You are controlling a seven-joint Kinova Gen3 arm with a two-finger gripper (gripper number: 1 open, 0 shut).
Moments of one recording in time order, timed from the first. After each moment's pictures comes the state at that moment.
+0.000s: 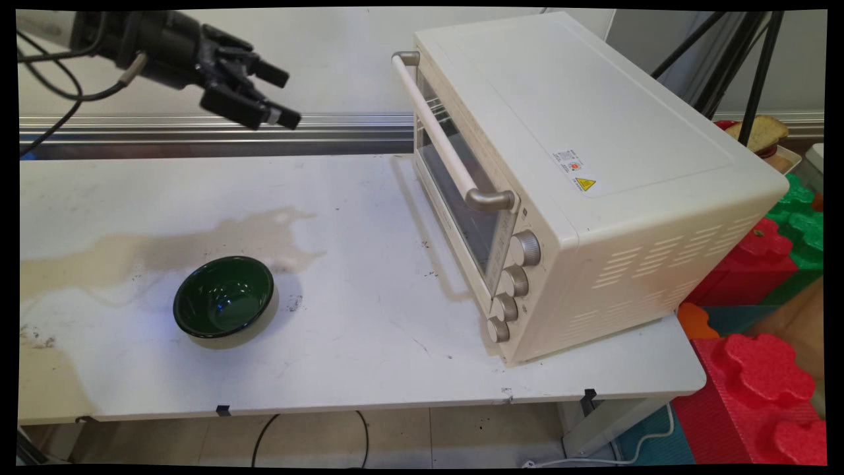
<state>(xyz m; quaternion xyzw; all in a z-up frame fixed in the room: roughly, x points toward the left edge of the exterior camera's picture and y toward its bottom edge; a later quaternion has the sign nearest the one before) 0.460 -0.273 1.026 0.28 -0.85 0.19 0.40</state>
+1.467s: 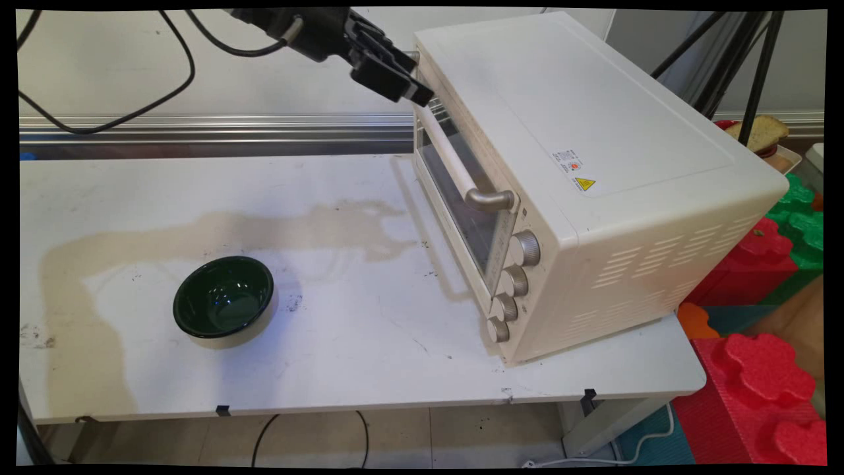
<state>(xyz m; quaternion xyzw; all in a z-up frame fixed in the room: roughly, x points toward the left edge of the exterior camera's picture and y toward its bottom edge) 0.339 -0.355 1.045 0.26 -0.85 0.14 0.43</state>
